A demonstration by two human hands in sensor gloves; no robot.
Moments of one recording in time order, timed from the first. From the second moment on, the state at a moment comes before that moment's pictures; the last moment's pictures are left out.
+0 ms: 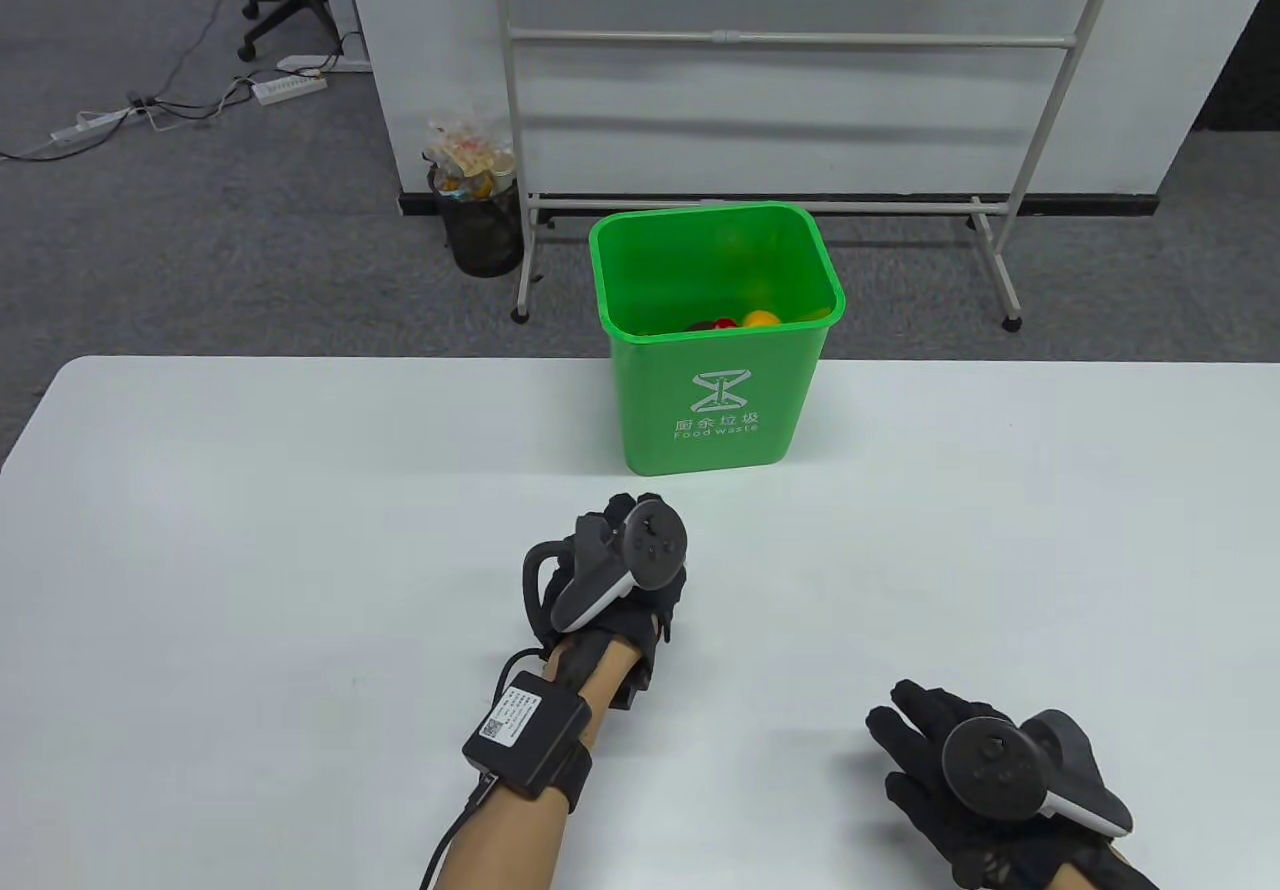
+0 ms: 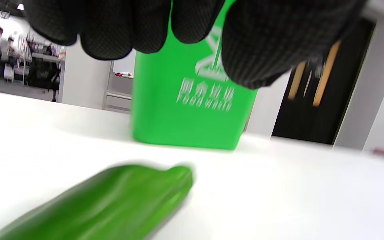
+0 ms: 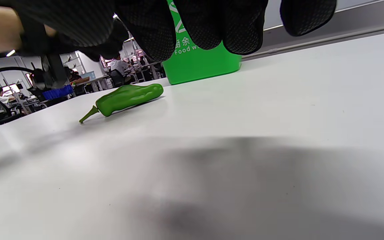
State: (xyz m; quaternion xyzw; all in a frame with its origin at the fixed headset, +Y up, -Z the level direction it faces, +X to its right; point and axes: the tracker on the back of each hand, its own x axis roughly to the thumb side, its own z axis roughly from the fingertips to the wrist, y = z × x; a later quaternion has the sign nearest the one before) left_hand -0.052 -0.699 -0.416 0.02 -0.10 0.05 0.99; right_hand 0.241 -0.715 -0.258 0.21 0.07 0.97 0.13
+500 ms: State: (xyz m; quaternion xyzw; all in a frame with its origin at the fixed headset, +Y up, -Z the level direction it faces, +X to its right) left_hand -0.046 -0.771 -0.433 -0.11 -0.06 -0.02 0.99; right_hand 0.248 -0.715 -0.260 0.20 0.08 0.96 0.15
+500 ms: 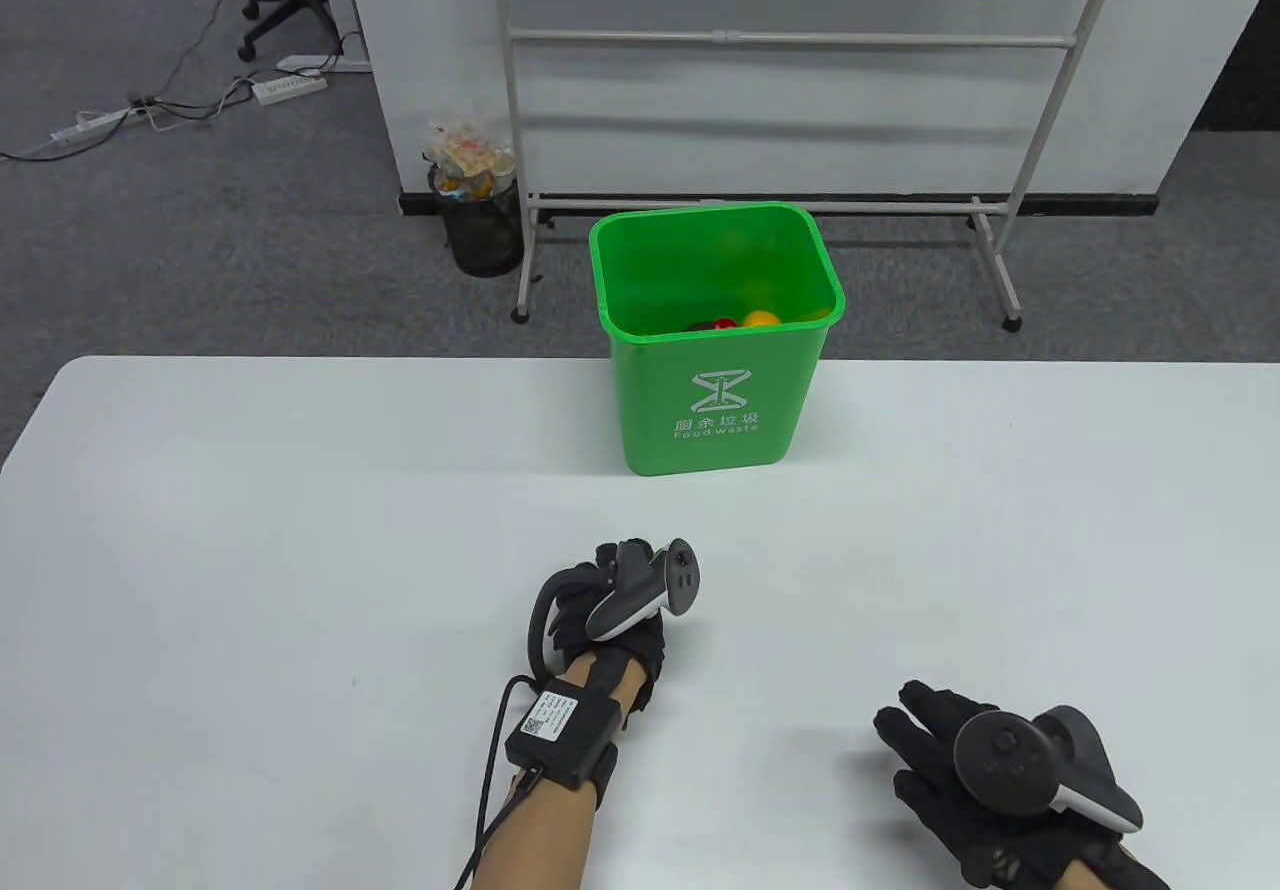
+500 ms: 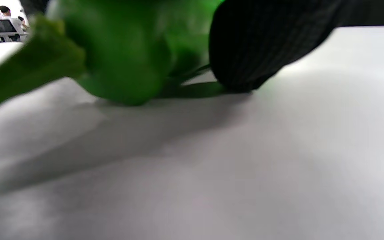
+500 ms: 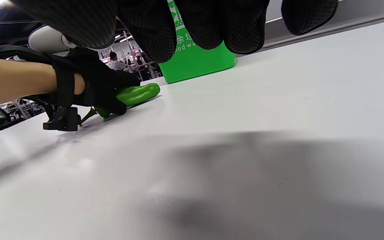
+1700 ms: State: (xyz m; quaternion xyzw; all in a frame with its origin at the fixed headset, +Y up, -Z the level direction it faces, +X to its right) left_hand -0.039 -0.546 -0.471 -0.09 -0.10 0.67 0.73; right_hand 0.242 -0.721 -0.260 0.22 0.11 0.96 0.14
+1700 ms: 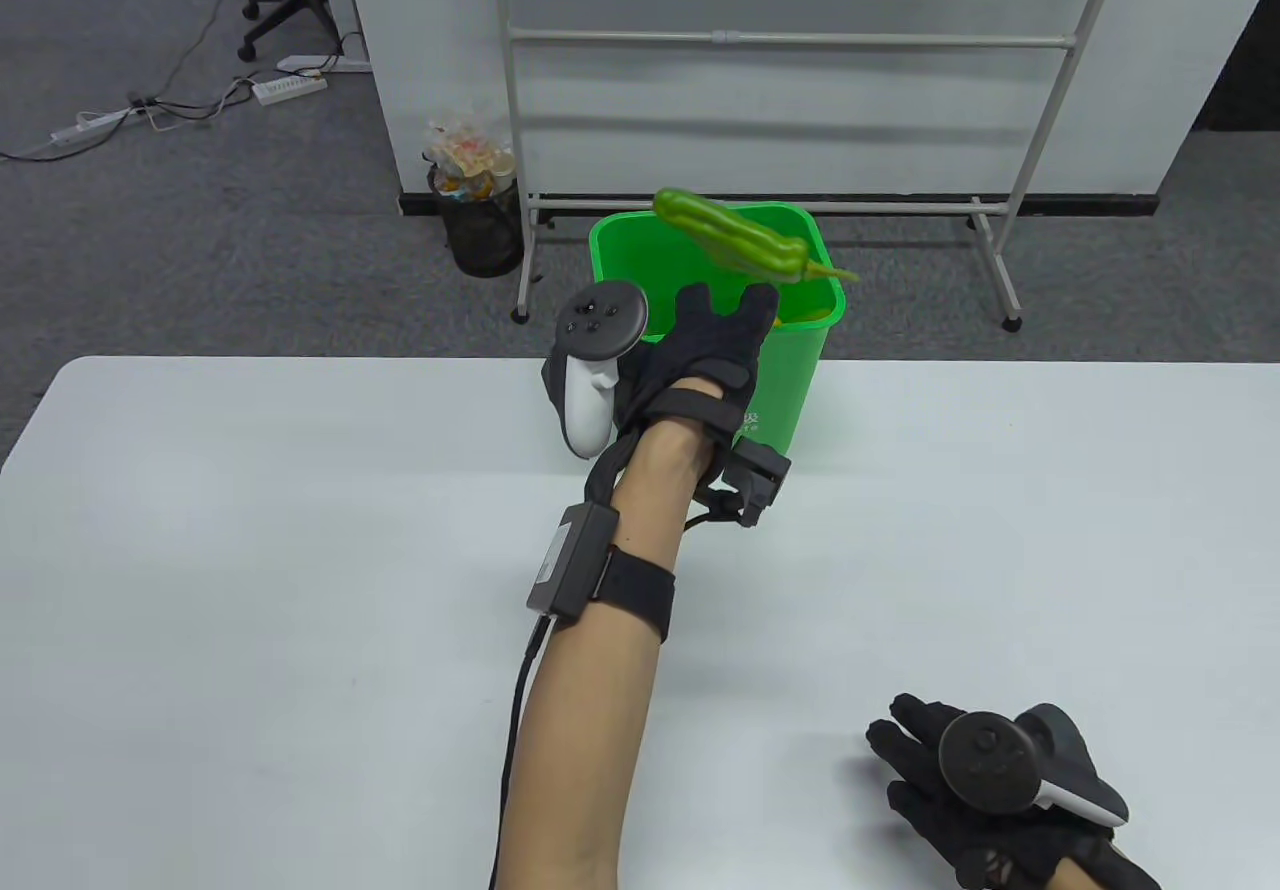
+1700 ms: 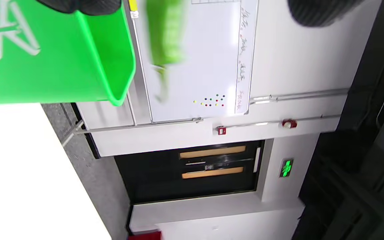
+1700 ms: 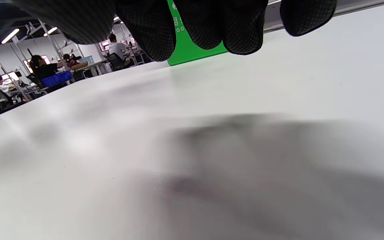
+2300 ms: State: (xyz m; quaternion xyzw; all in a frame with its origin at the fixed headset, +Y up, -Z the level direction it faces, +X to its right) left_hand -0.081 -0.518 -0.329 0.14 -0.35 0.57 0.73; right_hand 0.233 -0.714 -0.258 0.22 0.06 0.96 0.15
